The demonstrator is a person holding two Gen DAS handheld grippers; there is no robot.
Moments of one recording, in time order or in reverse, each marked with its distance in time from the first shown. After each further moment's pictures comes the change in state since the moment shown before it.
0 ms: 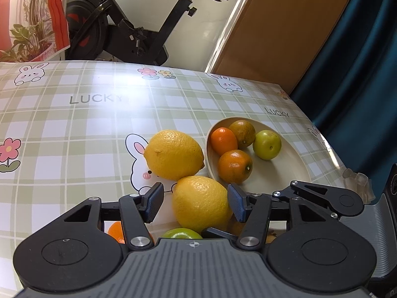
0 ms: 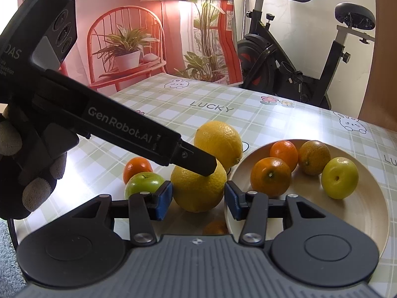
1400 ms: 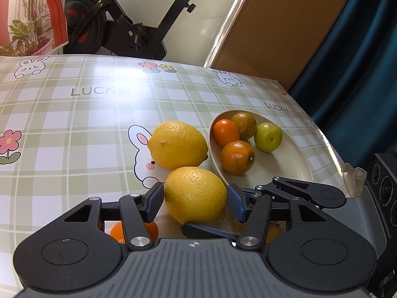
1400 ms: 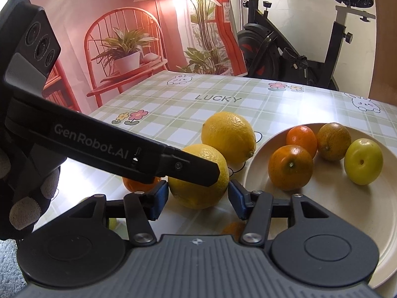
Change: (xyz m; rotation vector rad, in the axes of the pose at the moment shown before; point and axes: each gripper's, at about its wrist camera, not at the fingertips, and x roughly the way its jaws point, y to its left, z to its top) left arm -0.001 0.007 -0.007 0.003 0.011 -0.015; right arm 0.018 -0.002 -0.001 0.094 0.015 0.056
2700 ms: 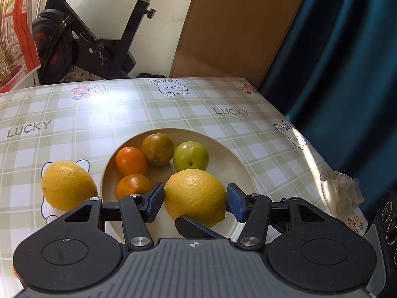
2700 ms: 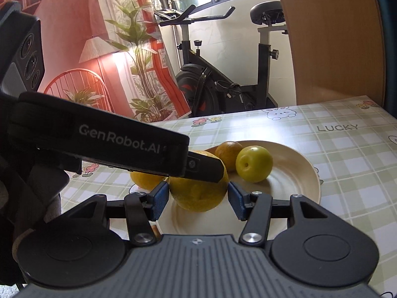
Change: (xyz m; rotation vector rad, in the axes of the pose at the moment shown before) left arm 0.043 -0.124 0.024 0.114 -0.007 -0.006; right arm -0.086 -0.059 -0.020 0.227 -0.216 -0.198
